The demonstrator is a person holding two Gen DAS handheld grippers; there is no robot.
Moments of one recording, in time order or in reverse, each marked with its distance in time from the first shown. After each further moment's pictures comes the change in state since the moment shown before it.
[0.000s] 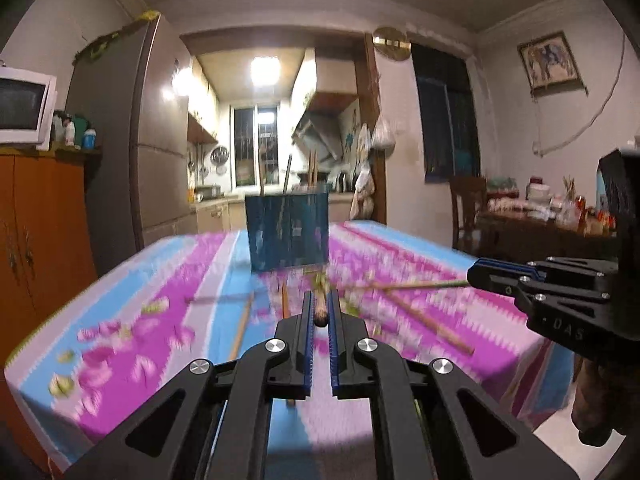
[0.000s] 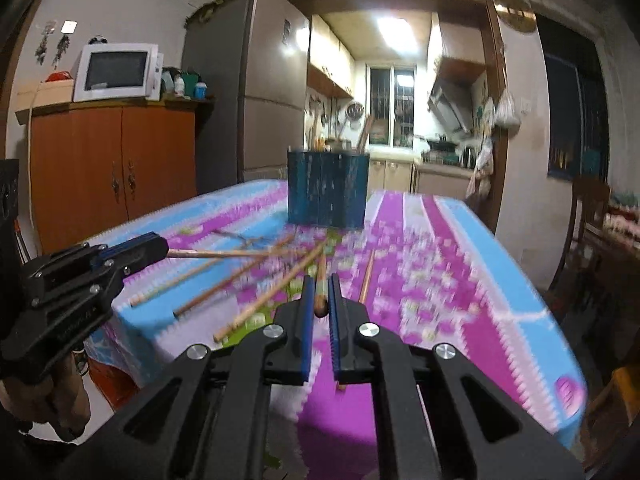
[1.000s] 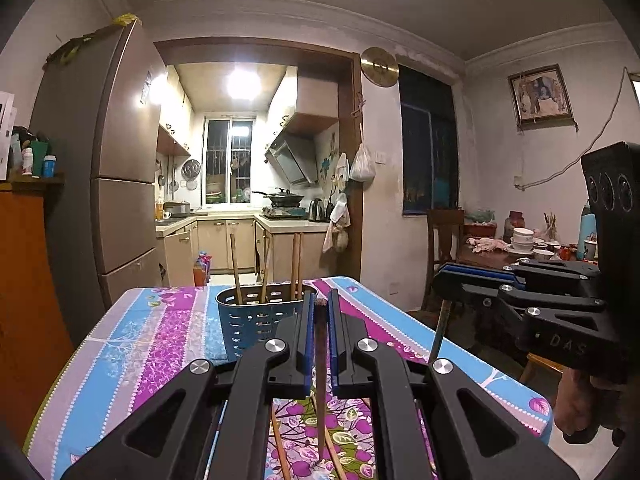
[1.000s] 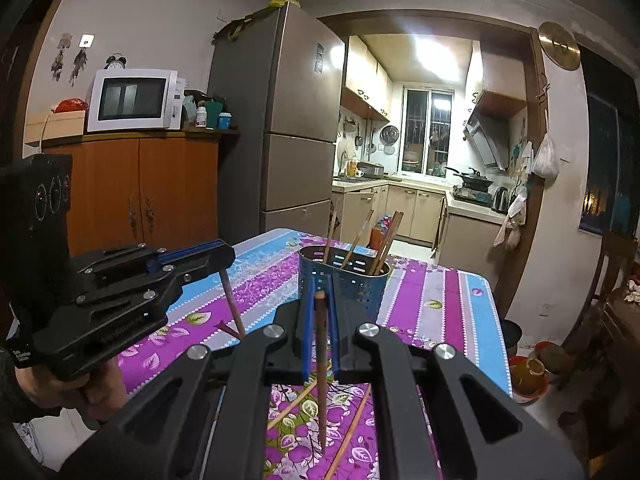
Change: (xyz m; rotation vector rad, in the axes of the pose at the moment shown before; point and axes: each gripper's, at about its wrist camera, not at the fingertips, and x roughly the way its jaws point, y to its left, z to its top) left arm 0.079 0.033 0.140 -0.033 -0.028 -0.124; right arm 0.040 -0.024 0.148 -0.078 -0.029 0.117
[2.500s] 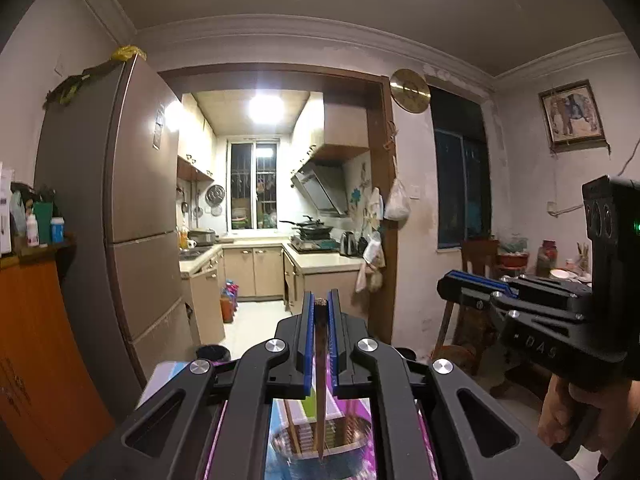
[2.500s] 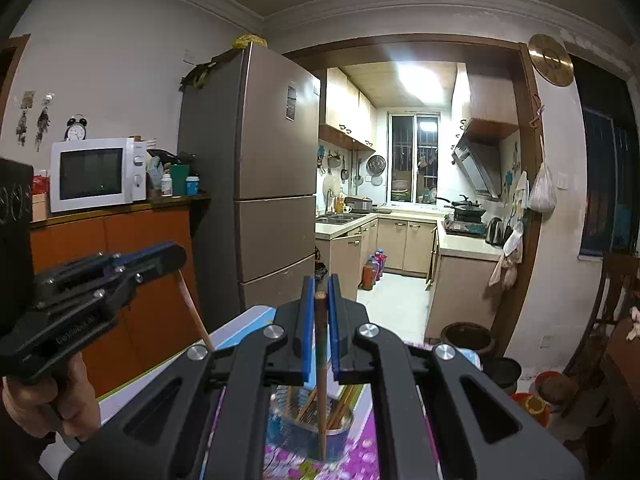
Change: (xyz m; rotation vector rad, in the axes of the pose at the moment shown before) left arm 0.069 0.052 0.195 0.013 -0.060 0.109; right arm 0.072 -0.071 0.184 0.058 -0.100 -0.030
